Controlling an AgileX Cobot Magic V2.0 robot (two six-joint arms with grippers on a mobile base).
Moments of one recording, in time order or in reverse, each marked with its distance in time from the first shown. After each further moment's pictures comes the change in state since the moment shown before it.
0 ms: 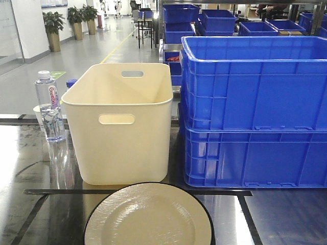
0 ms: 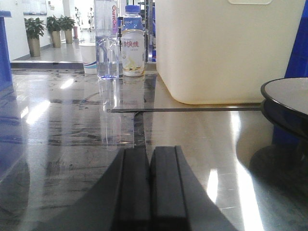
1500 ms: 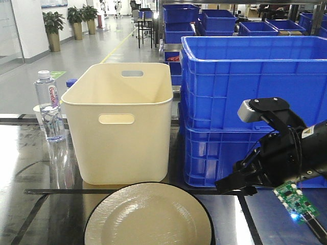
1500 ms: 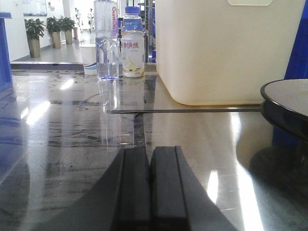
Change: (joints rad) left arm 0.000 0.001 -0.003 0.000 0.000 0.000; right arm 0.220 1.405 -1.385 0.538 0.803 -0.511
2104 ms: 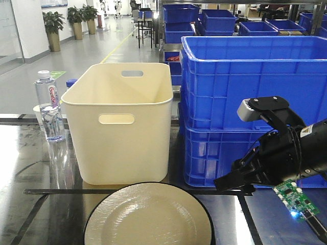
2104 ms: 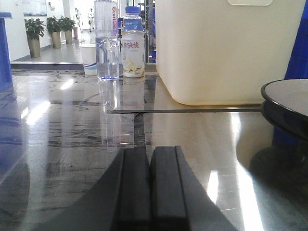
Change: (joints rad) left arm 0.000 0.000 0.000 0.000 0.000 0.000; right arm 0.000 0.027 -0.010 -0.009 -0.020 -0.013
